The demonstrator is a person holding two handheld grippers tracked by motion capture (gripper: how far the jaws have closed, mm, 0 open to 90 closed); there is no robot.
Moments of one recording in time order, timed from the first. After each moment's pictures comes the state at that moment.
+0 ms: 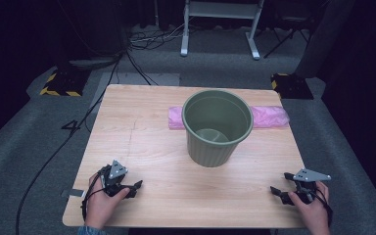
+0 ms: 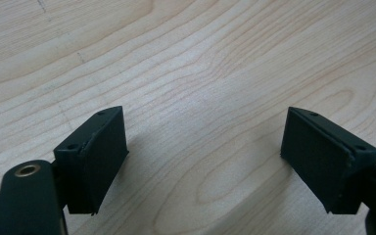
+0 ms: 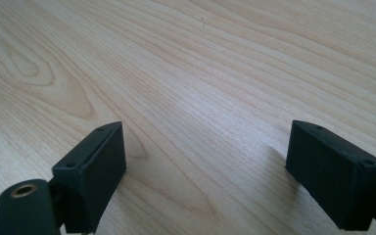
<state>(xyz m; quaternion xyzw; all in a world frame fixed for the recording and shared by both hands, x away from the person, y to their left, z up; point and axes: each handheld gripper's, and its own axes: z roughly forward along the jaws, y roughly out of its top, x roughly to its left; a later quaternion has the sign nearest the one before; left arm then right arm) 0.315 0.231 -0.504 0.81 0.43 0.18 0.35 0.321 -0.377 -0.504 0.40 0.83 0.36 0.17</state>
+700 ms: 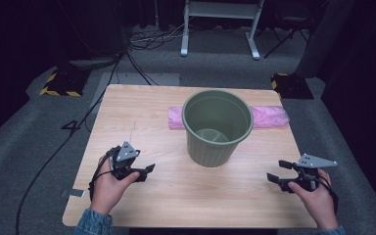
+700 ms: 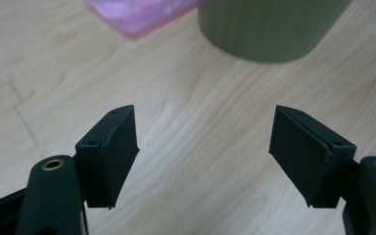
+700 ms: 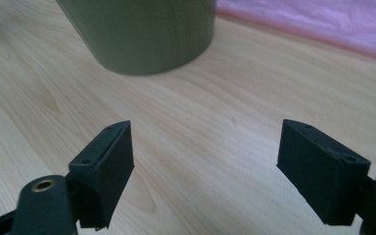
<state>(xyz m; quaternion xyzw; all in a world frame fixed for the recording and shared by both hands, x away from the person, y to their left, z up) 0.343 0.190 -0.423 0.82 0.37 0.17 0.40 0.337 -0.354 -0.444 0.38 0.80 0.44 0.15</state>
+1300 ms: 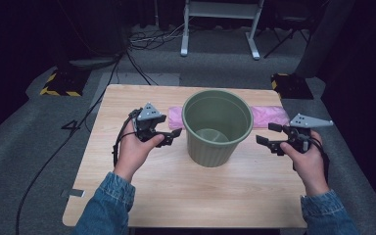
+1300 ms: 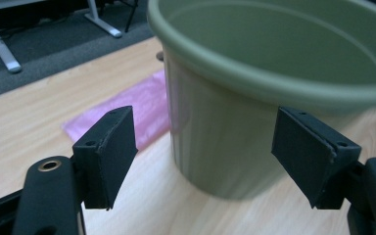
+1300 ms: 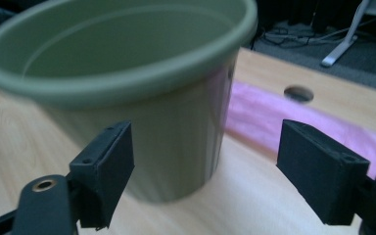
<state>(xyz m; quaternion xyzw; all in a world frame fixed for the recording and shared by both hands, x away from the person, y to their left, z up) 0.412 0.130 -0.352 0.78 0.34 0.16 0.49 0.404 -0.305 -0.355 0.35 0.78 0.50 0.17</state>
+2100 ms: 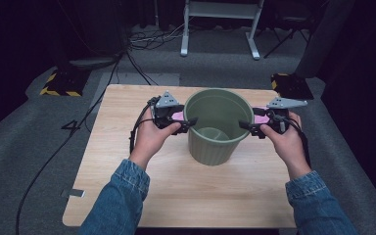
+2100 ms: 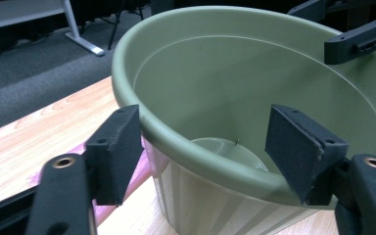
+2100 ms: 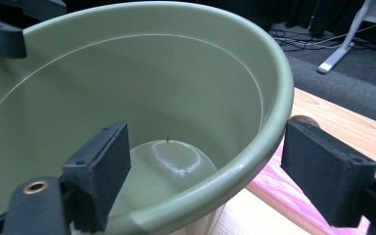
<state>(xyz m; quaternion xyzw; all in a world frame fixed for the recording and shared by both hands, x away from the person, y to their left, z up) 0.437 0.095 -0.347 0.79 0.30 0.16 0.51 0.445 -0.258 -0.346 0.34 0.79 0.47 0.18</state>
